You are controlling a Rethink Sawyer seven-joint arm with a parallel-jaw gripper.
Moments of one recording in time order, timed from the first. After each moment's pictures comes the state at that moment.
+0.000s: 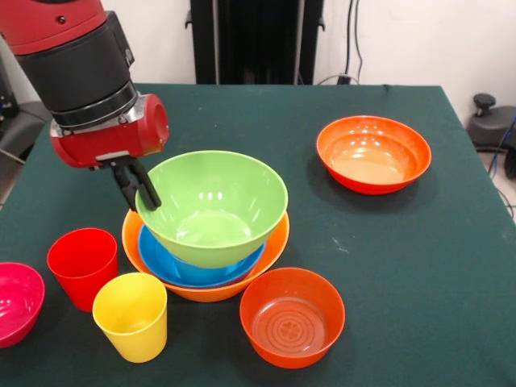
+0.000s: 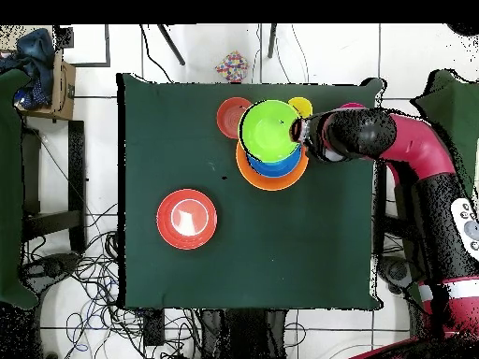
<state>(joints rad) -0.94 -0.41 0.86 1.30 -0.55 0.96 1.70</state>
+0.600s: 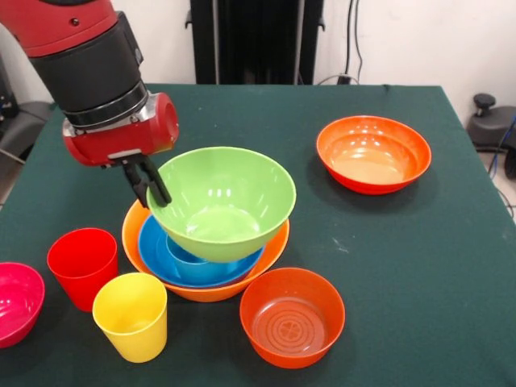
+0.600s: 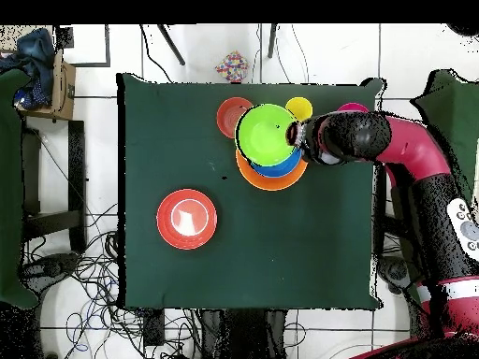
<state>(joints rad) -0.94 -0.41 0.86 1.32 -0.55 0.96 1.70</state>
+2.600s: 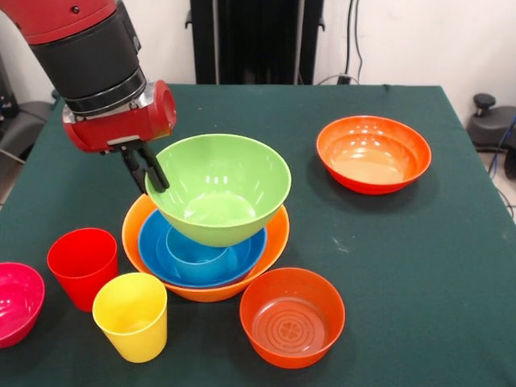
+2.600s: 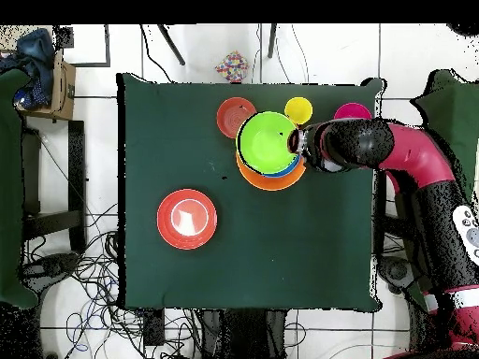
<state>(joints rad) -0.97 -0.43 0.86 1.37 -0.55 0.96 1.70</state>
